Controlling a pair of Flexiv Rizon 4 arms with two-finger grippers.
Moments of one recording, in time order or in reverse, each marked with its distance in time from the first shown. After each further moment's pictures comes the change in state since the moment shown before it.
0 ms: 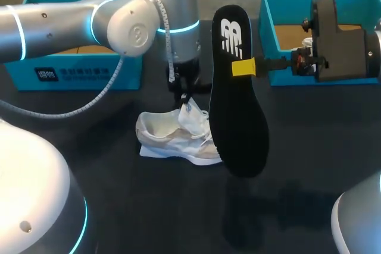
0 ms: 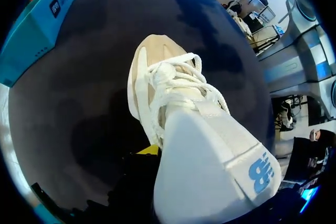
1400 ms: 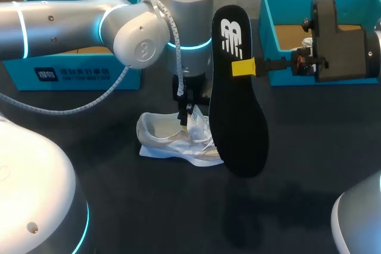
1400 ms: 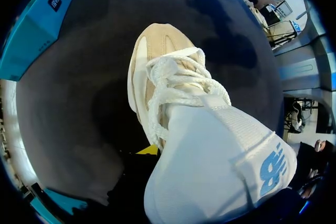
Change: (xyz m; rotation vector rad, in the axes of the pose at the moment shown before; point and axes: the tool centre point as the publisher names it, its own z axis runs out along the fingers) left arm 0.009 0.000 0.006 -0.129 -0.113 -0.060; right arm 0.000 0.000 0.000 0.000 0.000 0.000
